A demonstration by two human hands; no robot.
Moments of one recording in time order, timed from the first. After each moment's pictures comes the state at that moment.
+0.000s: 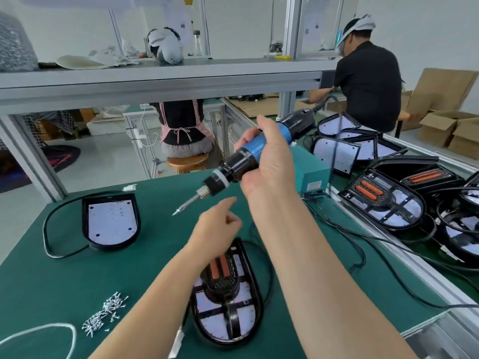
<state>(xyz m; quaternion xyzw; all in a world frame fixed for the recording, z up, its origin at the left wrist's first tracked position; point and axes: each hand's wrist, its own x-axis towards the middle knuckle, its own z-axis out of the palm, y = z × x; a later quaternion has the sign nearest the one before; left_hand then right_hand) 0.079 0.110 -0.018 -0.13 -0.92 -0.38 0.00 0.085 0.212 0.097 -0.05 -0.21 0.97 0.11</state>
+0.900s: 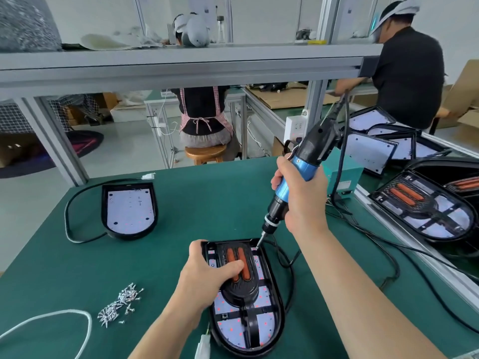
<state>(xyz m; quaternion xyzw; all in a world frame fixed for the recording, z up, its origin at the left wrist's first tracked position) 0.133 0.057 -0.082 0.12 -0.77 -0.62 -0.07 0.058 0.240 0.002 0.02 -0.51 0.82 0.26</state>
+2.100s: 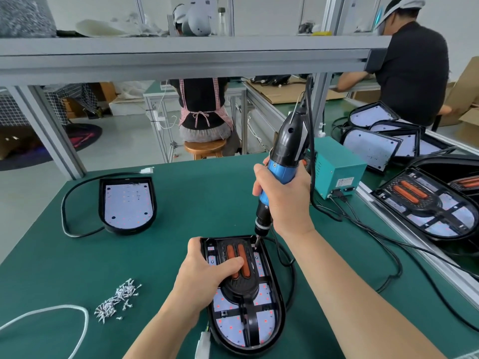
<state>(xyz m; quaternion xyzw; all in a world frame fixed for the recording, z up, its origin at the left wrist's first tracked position) 0.133 0.056 -0.087 0.10 -0.75 -0.65 -0.06 0.060 0.218 -0.009 0.08 -0.60 0.76 0.25</state>
